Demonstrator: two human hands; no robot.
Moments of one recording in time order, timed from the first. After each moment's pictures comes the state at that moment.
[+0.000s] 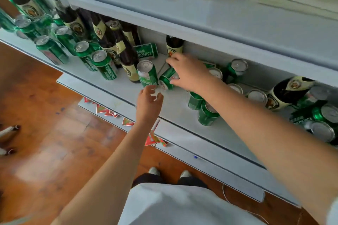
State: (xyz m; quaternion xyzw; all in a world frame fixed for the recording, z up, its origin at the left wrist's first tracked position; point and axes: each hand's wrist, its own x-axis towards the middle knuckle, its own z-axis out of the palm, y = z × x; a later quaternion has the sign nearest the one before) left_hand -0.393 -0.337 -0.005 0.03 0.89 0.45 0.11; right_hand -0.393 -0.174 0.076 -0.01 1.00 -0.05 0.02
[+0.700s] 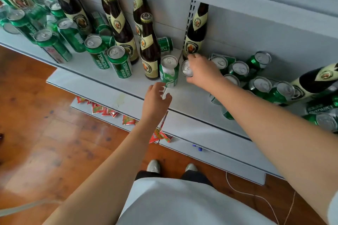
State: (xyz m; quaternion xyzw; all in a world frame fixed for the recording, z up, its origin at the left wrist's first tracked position) left_hand -0.445 -0.406 -0.025 0.15 0.87 0.44 0.15; right_hand -0.436 -0.219 0.031 0.13 0.99 -0.04 0.04
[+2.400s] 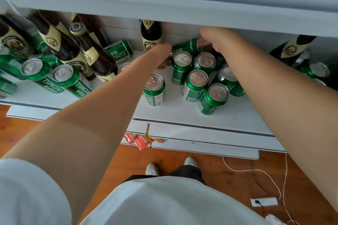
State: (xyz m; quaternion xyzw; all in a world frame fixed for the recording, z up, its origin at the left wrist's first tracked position) left_hand -0.519 -0.214 0.033 0.07 0.80 0.40 0.44; right_hand -0.424 -0.105 0.083 0.50 0.74 -0.46 0.02
